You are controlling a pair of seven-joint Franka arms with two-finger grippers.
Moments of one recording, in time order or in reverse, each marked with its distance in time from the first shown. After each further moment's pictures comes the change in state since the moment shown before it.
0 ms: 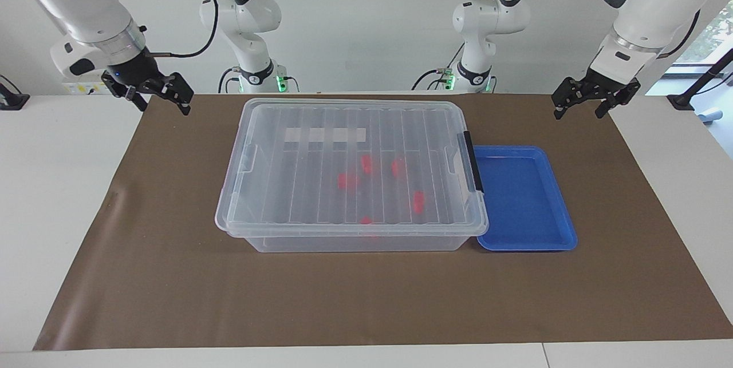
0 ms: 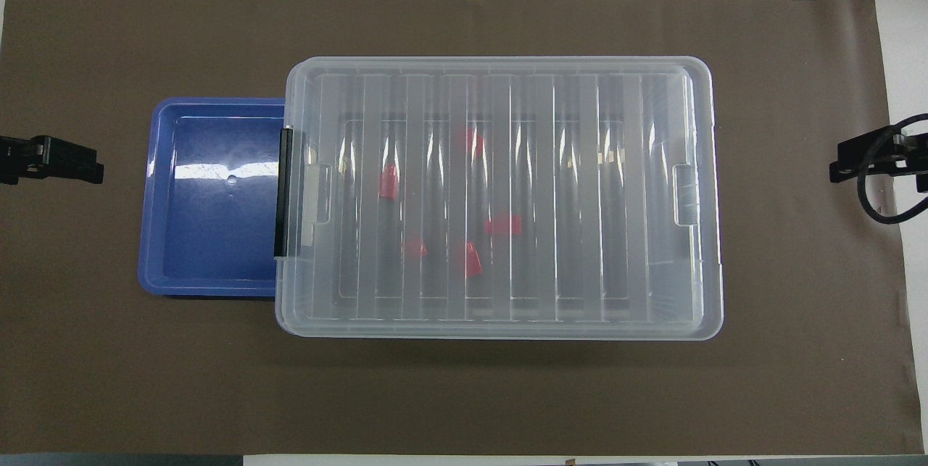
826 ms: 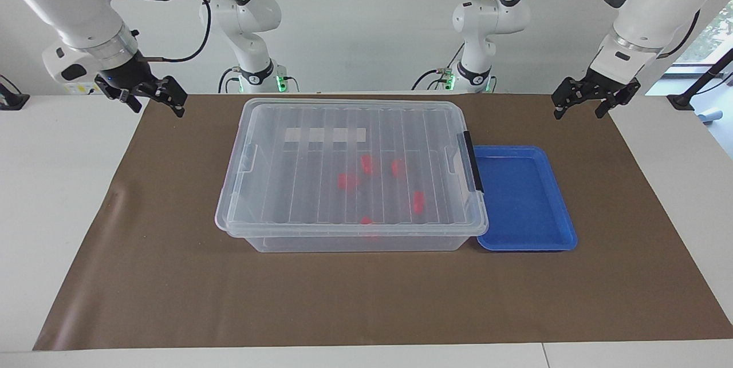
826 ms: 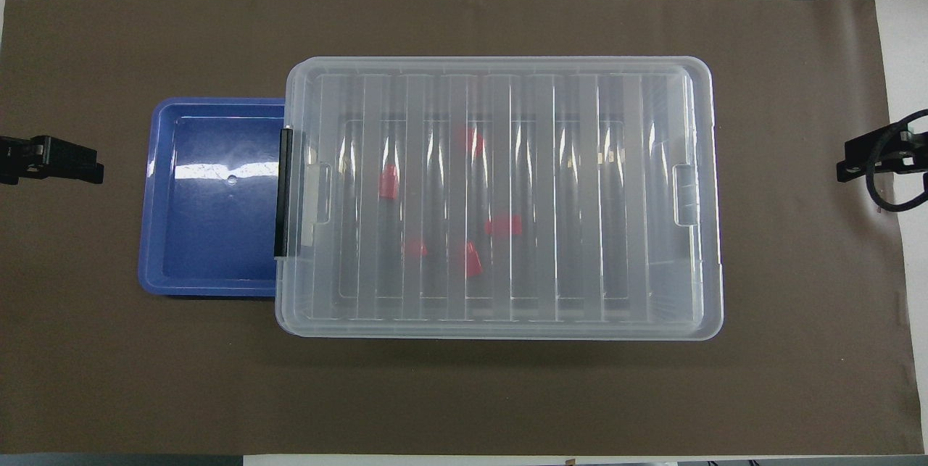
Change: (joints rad) left arm 0.000 0.000 0.000 0.000 0.000 0.000 0.000; right arm 0.012 0.020 -0.027 0.027 0.000 -0.024 -0.012
